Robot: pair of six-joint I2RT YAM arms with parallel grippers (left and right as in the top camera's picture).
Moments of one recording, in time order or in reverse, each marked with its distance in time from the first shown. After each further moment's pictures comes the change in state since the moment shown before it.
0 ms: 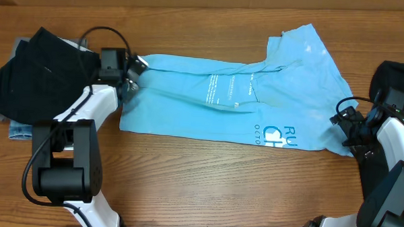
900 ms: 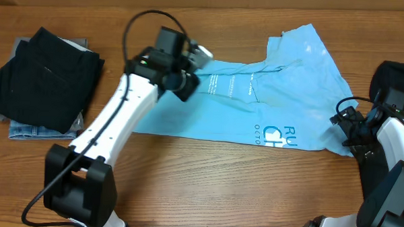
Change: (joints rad) left arm -0.383 -0.126 0.319 -0.511 0.415 -0.330; right arm 0.000 0.000 0.000 0.000 0.000 -0.001
